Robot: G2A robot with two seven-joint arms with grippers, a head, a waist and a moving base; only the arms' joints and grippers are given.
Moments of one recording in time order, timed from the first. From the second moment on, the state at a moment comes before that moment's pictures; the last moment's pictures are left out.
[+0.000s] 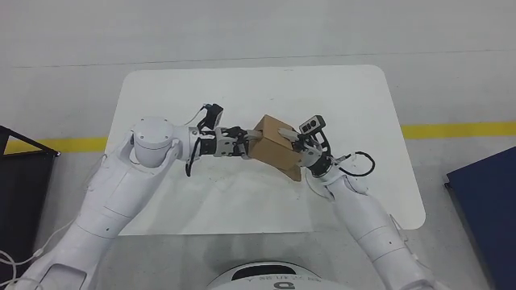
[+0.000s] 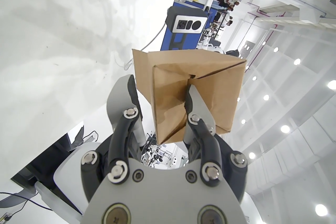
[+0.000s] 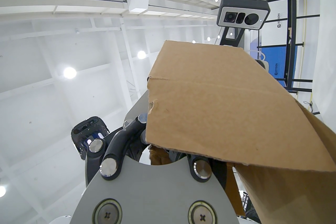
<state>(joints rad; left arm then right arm) 1.16 -1.03 -1.07 -1.66 -0.43 0.49 -0.92 -1.38 -1.37 1.21 -1.24 0.98 -0.24 1.15</state>
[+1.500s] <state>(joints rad) 1.39 -0.99 -1.40 -1.67 -0.63 0.18 -0.88 -1.20 -1.22 1.26 -1.72 -0.32 0.47 1.20</state>
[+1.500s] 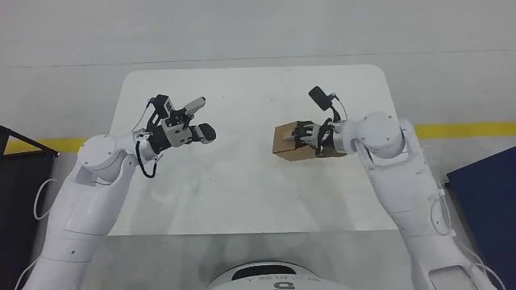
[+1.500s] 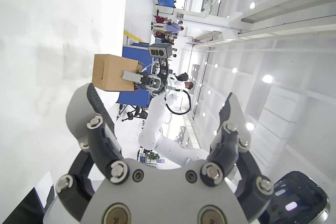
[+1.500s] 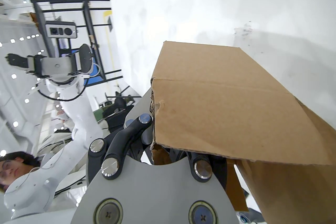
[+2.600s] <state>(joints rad) 1.39 -0.99 -1.40 -1.67 -0.63 0.18 -0.88 -1.31 -1.21 1.27 -2.05 -0.33 0.29 0.94</state>
